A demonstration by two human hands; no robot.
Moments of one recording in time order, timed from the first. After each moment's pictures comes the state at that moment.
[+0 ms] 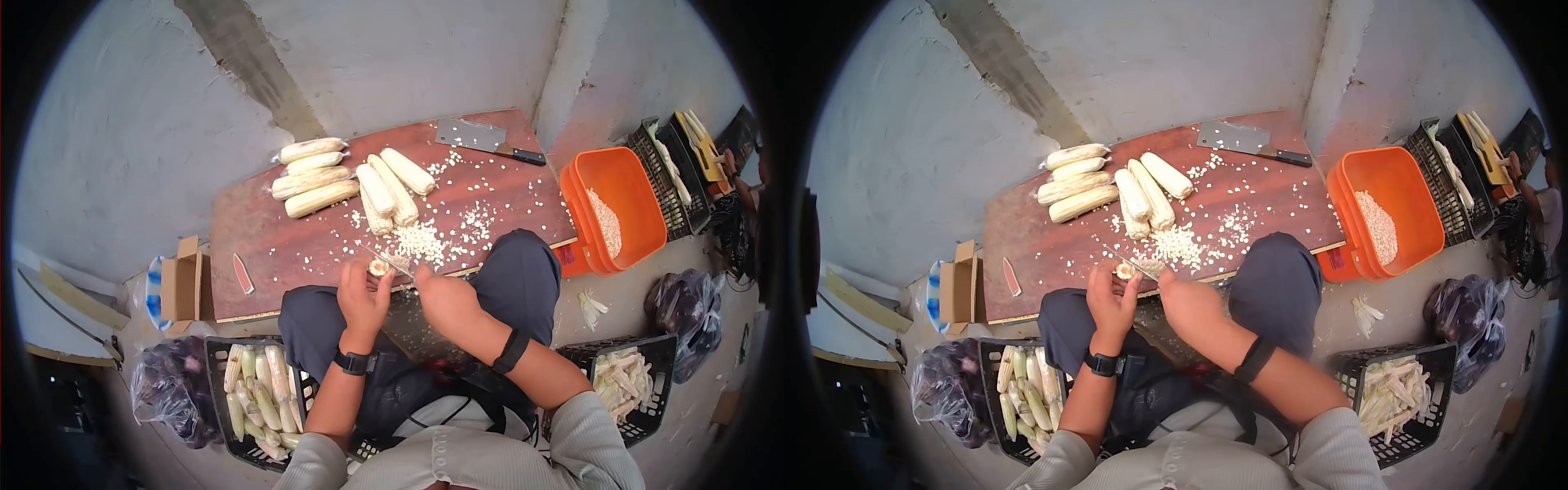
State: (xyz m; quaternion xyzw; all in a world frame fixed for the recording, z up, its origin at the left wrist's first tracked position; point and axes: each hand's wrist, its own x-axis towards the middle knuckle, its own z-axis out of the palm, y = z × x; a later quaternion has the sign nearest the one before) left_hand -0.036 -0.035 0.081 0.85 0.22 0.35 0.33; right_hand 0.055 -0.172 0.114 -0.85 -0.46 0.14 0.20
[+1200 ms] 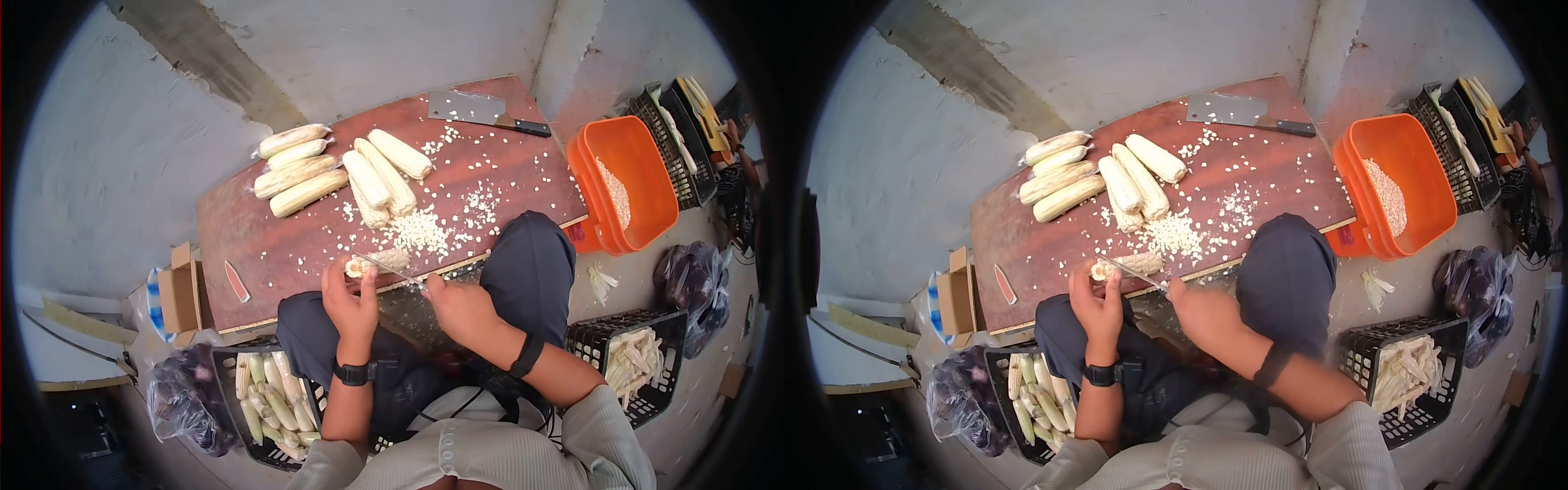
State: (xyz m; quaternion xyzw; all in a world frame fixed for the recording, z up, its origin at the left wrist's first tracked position) left_hand -0.036 -0.023 0.083 0.82 0.31 0.33 0.35; right_hand 0.051 -0.185 0.083 -0.86 -0.45 0.14 0.21
